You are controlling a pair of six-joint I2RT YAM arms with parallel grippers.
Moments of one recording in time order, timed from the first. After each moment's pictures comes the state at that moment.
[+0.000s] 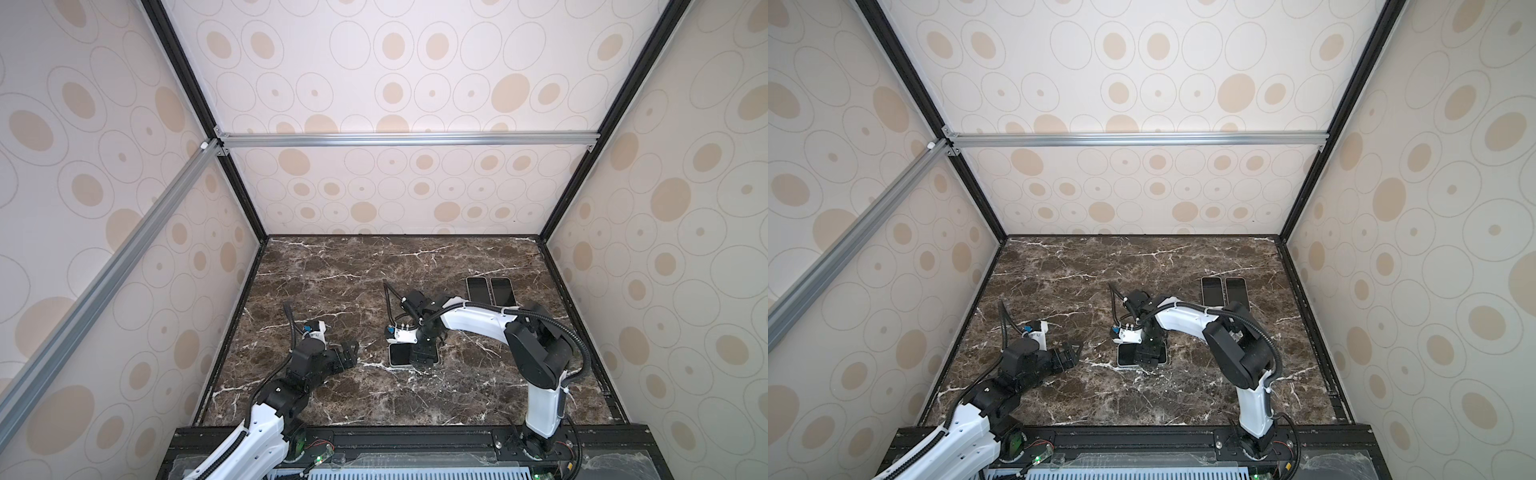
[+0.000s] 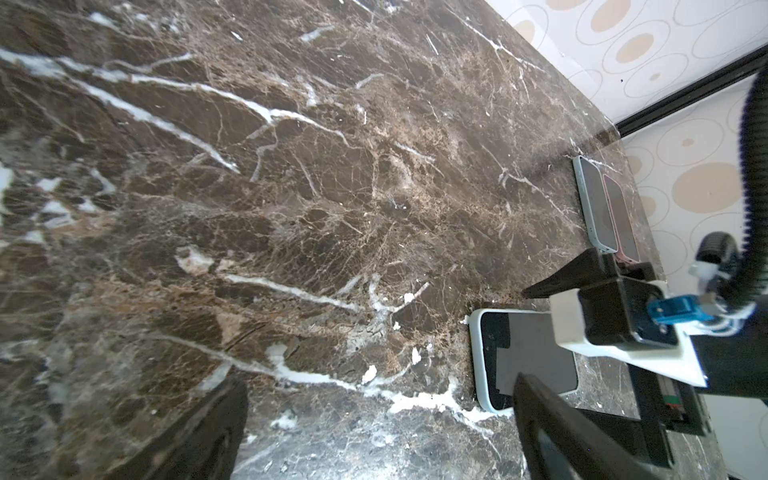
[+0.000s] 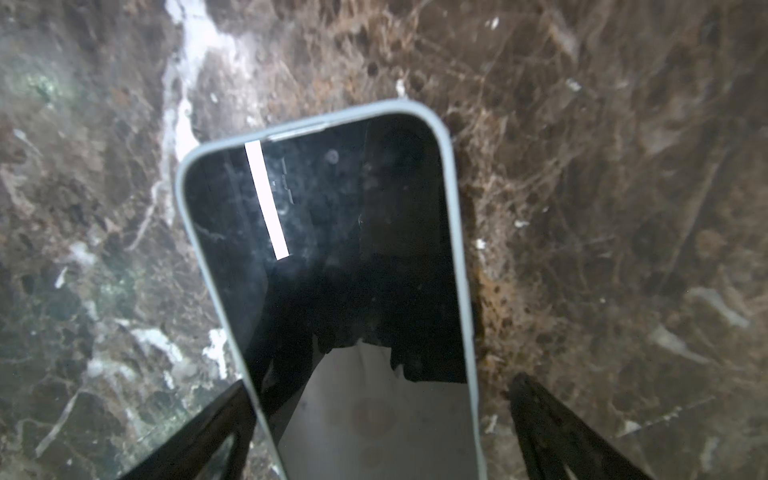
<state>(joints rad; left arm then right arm) -0.45 0.62 0.23 -0.24 -0.02 -0.72 0.79 1.93 1.29 -0.78 -0.13 -0.65</state>
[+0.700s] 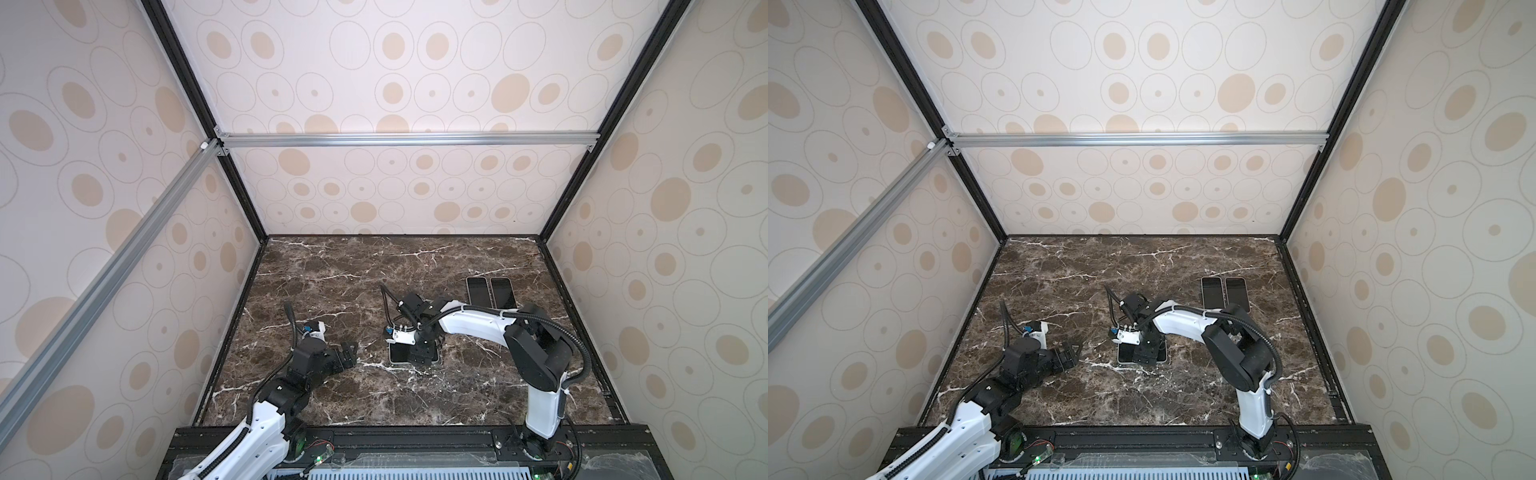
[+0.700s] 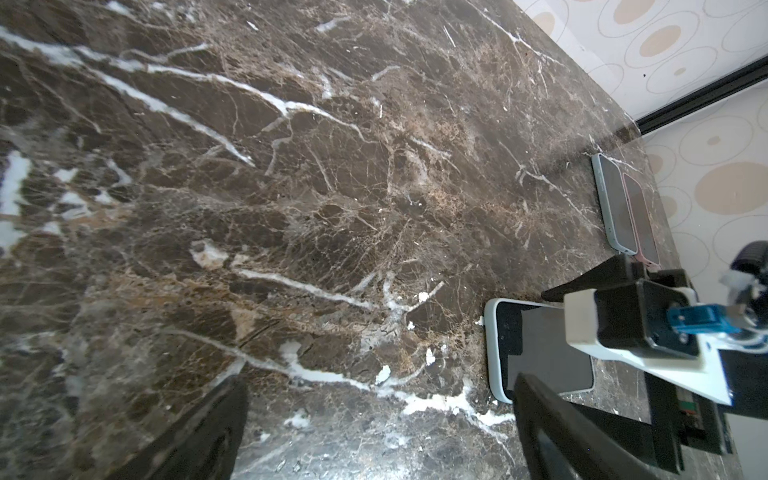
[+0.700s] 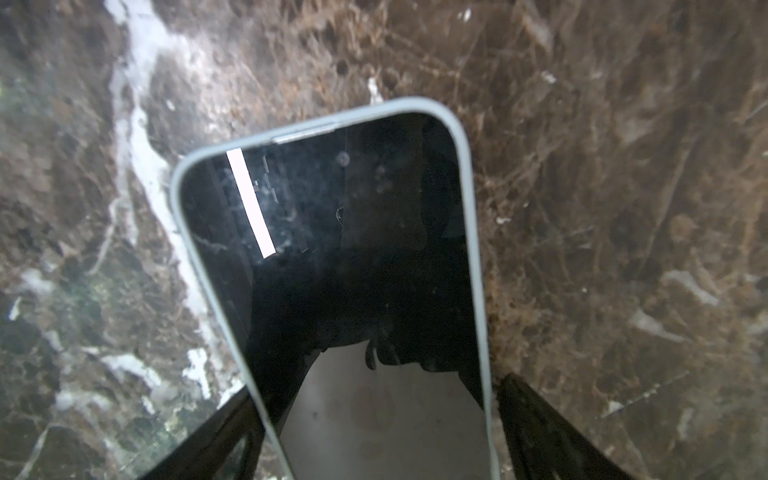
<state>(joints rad) -0.44 0.66 0.23 -0.23 -0.03 -0.72 0.82 1.92 1.26 -0.74 -0.05 -0.57</state>
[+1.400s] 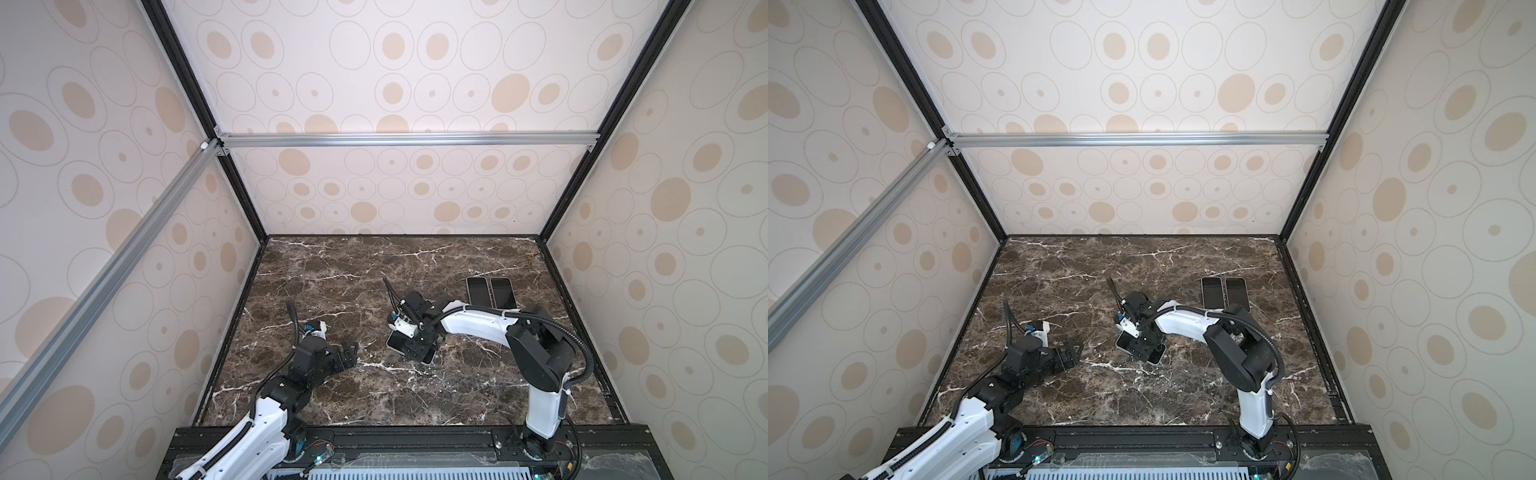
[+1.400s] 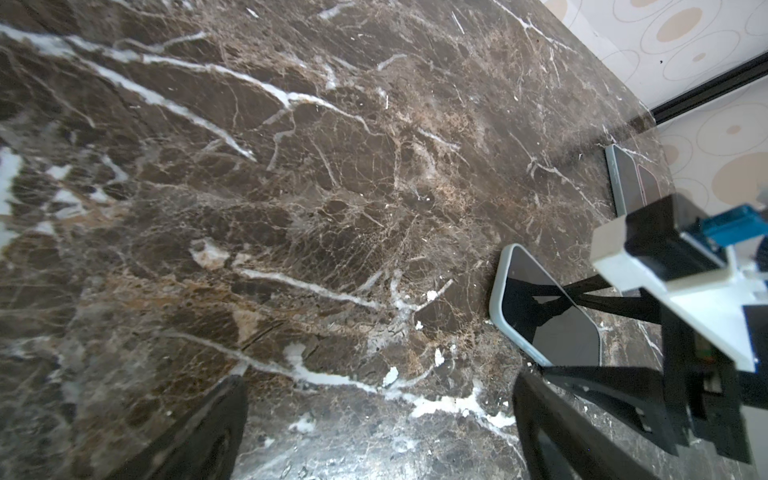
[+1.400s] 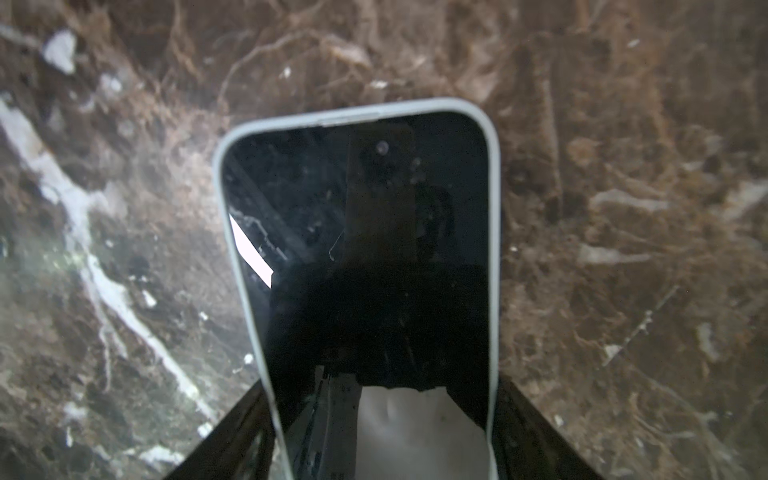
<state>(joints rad) -0.43 0.71 0.24 -0.21 -0.02 -0.69 0.79 1.91 1.25 -0.68 -0.06 -0.16</state>
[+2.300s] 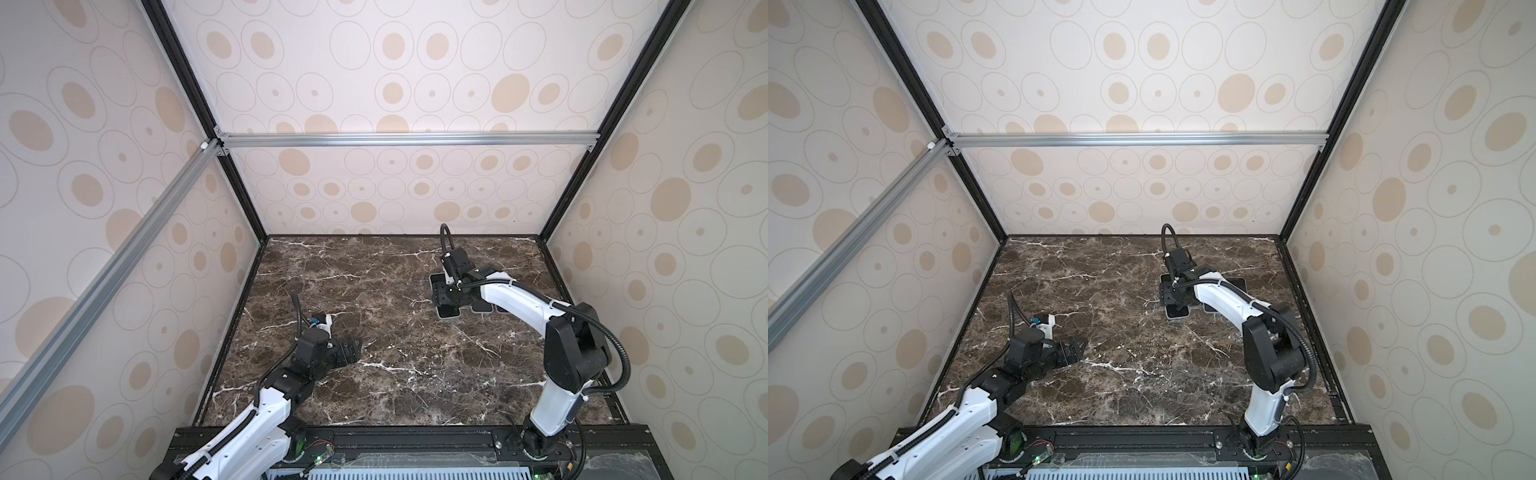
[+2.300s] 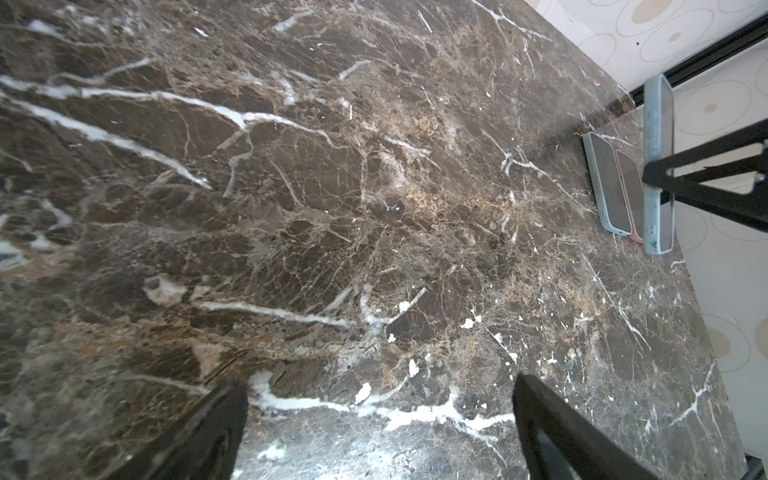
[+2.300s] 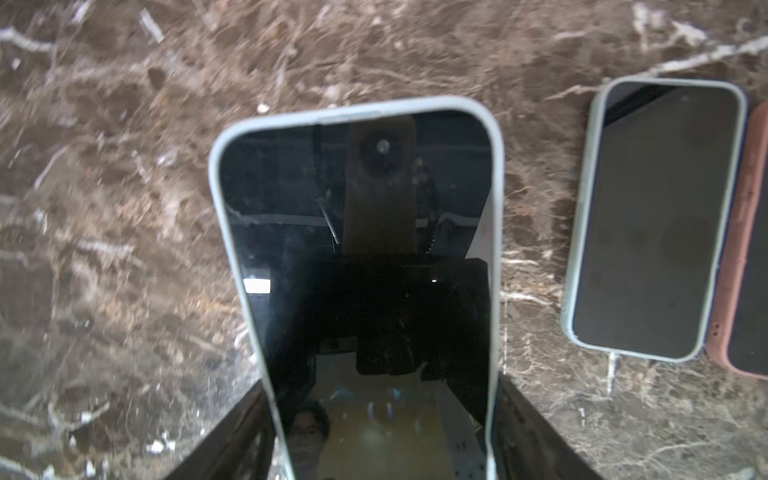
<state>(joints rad) -0.42 0.80 0.30 -0.17 0.04 -0.64 0.48 1.79 1.37 -0.70 0.07 0.42</state>
